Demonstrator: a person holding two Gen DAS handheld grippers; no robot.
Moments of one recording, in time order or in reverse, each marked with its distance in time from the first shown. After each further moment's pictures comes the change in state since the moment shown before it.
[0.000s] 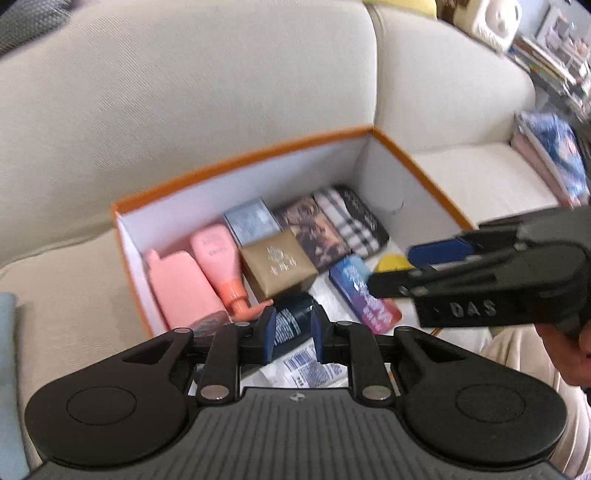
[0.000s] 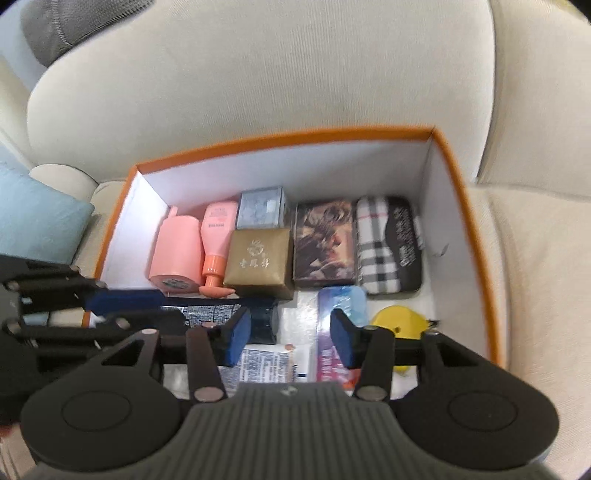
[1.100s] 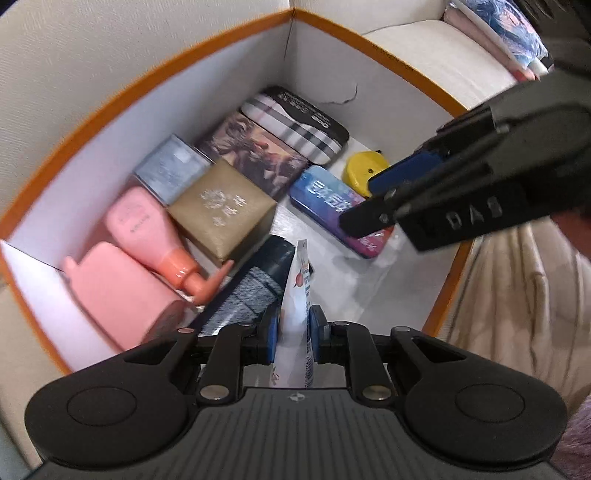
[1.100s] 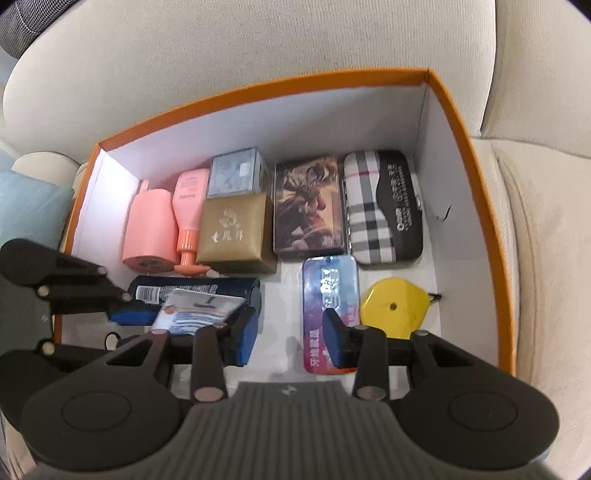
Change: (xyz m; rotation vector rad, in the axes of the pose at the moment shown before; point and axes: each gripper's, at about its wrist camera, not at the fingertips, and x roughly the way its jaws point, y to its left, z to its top) left arm 0.073 0.000 0.002 0.313 0.330 -0.181; right arm 0.048 -0.025 0.009 0.076 0.179 0.032
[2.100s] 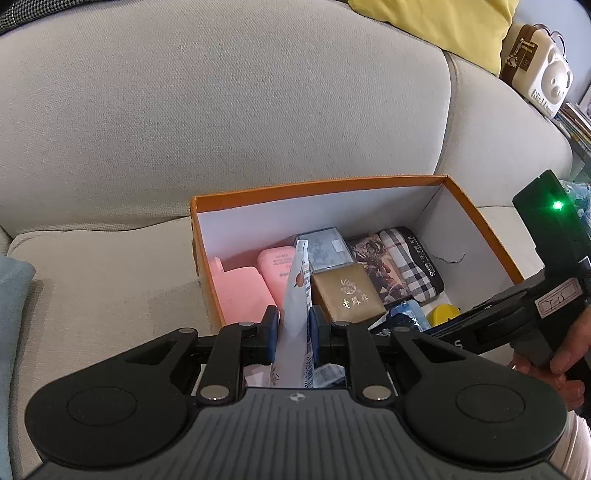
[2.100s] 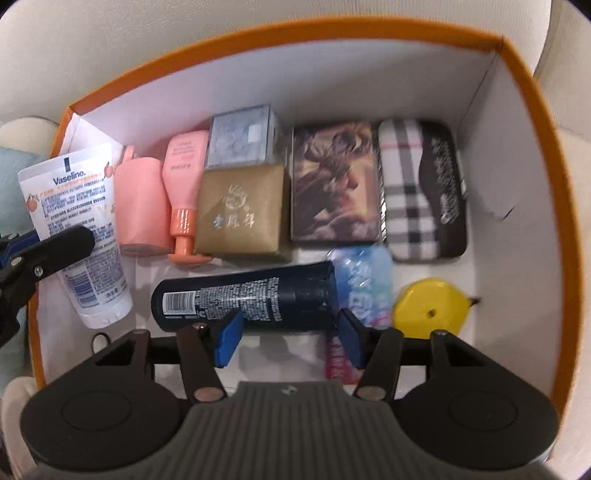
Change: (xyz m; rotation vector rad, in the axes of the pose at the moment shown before) left arm -0.066 0.045 -0.048 -0.482 -0.424 0.197; right arm 0.051 0.017 0.029 -0.020 0.179 -0.016
